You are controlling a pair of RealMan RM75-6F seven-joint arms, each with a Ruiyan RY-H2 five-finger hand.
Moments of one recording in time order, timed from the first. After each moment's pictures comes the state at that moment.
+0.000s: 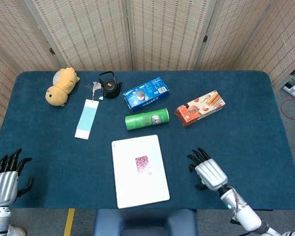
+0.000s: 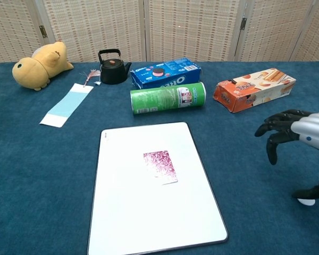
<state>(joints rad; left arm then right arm) -0.06 -1.25 -0.05 -1.60 1.45 1.50 0.17 0.54 -1.34 -0.24 -1.69 -1.39 1.26 -0.35</state>
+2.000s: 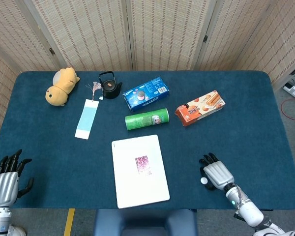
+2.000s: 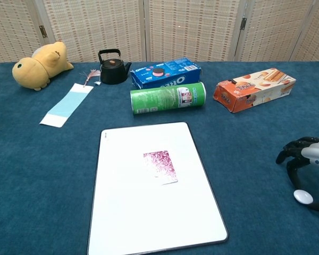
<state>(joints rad) -0.05 -1.25 -0.05 -1.60 1.44 1.50 0.17 0.47 -1.33 -0.11 -1.61 -1.29 0.97 -0.42</state>
